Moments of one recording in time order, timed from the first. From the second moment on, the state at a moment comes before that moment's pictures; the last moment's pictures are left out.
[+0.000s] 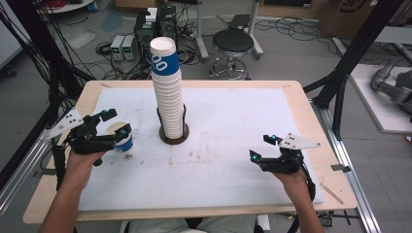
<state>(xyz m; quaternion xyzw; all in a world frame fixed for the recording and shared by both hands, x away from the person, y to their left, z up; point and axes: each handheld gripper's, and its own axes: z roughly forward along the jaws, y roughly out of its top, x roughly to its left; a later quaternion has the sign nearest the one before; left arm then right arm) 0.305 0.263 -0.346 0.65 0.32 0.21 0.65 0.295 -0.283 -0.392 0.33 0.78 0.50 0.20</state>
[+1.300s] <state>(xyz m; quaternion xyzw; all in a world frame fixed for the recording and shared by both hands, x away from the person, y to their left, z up) 0.308 0.244 -0.329 0.70 0.28 0.21 0.62 0.293 -0.288 -0.395 0.34 0.78 0.49 0.20</state>
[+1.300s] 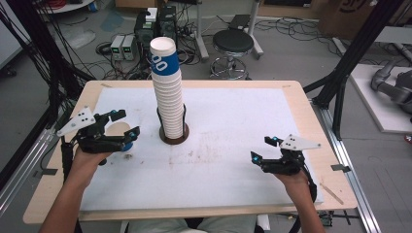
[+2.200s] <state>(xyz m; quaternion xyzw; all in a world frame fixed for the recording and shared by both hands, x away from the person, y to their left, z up) 0.361 0.217 -0.224 0.71 0.26 0.18 0.63 0.292 -0.289 -0.393 0.33 0.78 0.49 0.19</state>
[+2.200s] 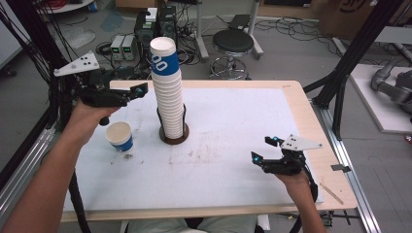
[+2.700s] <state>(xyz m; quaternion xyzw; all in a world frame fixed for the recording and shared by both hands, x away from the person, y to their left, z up) 0.397 0.191 -0.195 0.73 0.29 0.20 0.59 0.292 -0.290 -0.393 0.33 0.78 0.49 0.19</state>
